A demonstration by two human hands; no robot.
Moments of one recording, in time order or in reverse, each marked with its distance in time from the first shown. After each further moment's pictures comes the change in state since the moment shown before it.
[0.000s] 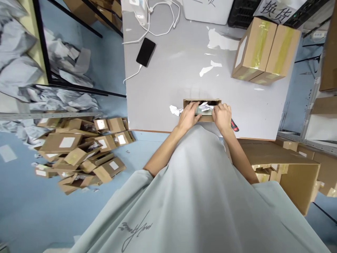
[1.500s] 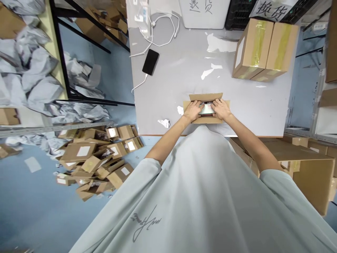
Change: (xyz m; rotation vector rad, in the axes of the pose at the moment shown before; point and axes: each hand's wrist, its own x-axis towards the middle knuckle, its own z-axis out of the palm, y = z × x) left_hand 0.060 -0.049 0.018 0.470 -0.394 0.233; right_hand 0.057 0.042 0.063 -0.172 -0.302 -0.380
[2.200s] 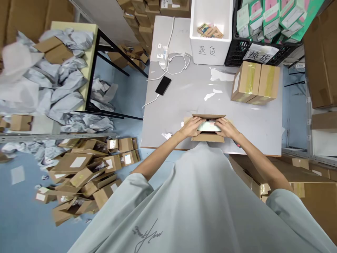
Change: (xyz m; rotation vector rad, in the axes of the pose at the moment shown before) left_hand -0.034 -0.029 -0.018 -0.229 0.307 0.250; right_hand -0.046 0.017 -0.041 0.225 0.192 -0.195
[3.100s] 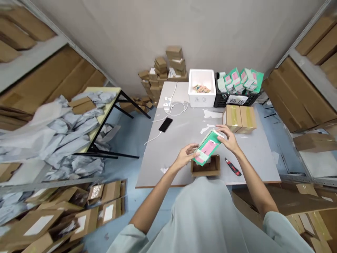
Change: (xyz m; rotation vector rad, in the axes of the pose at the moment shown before) left_hand -0.025 0.069 -0.092 -1.187 0.344 -0.403; right_hand 0.040 -0.063 -0.131 0.714 0.759 0.044
